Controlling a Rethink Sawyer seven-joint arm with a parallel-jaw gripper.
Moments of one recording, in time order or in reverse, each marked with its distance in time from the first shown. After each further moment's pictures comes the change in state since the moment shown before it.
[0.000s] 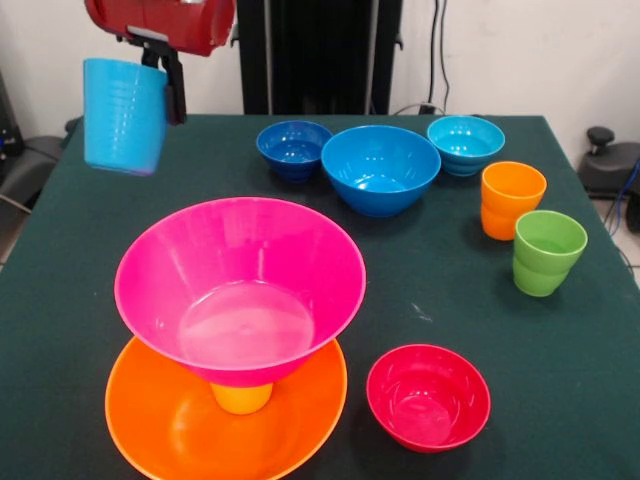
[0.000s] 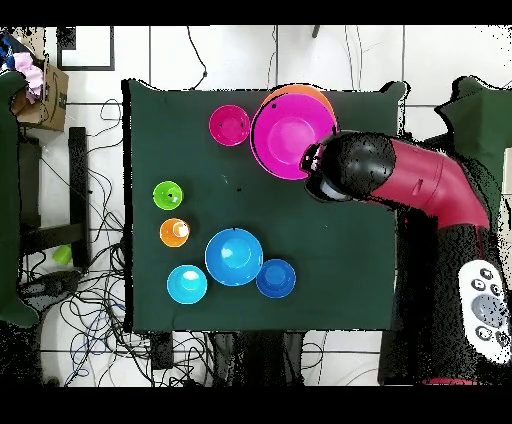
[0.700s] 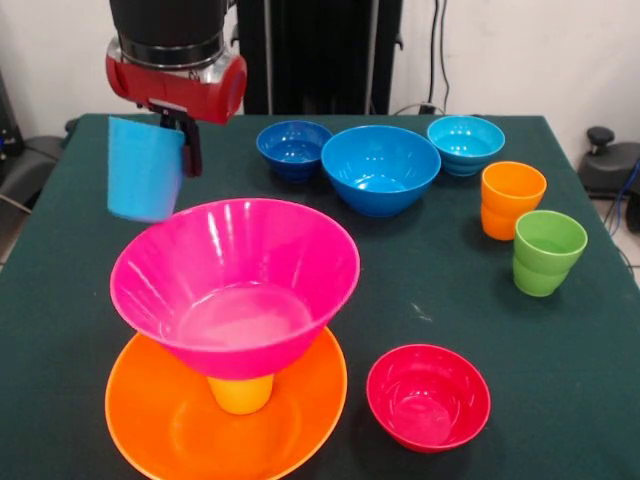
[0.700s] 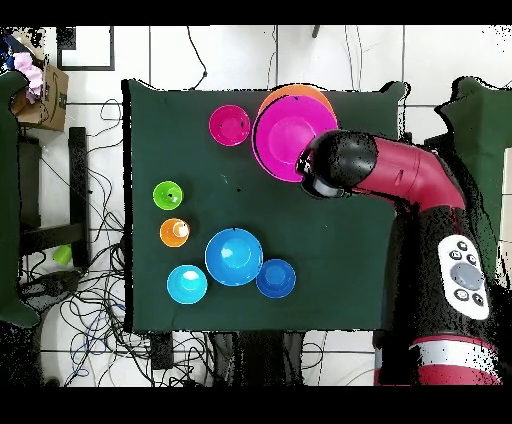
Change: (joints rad) arm 0.001 0.108 0.016 -0.043 -0.054 -0.001 0.000
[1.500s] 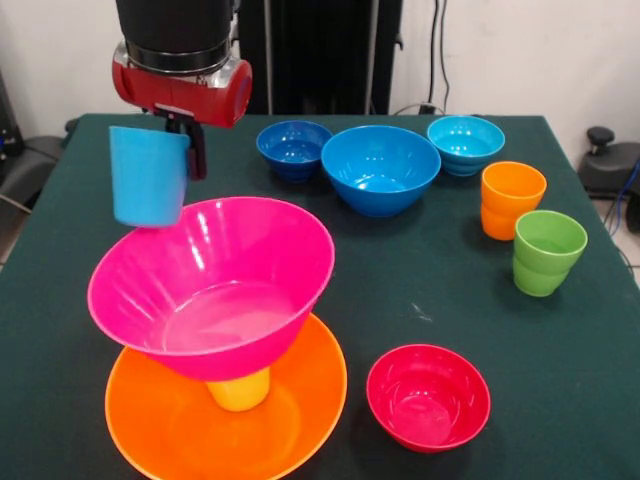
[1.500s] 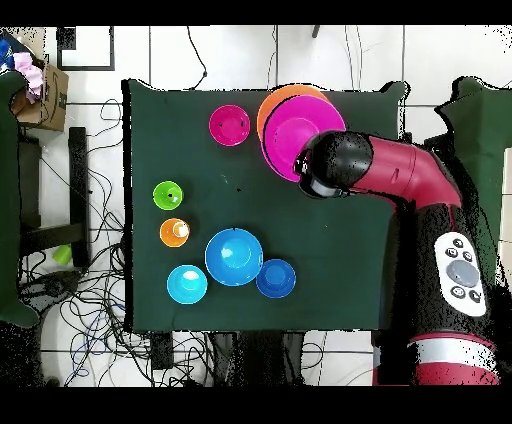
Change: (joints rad) arm 0.000 -0.006 0.015 0.000 -0.019 0.000 0.000
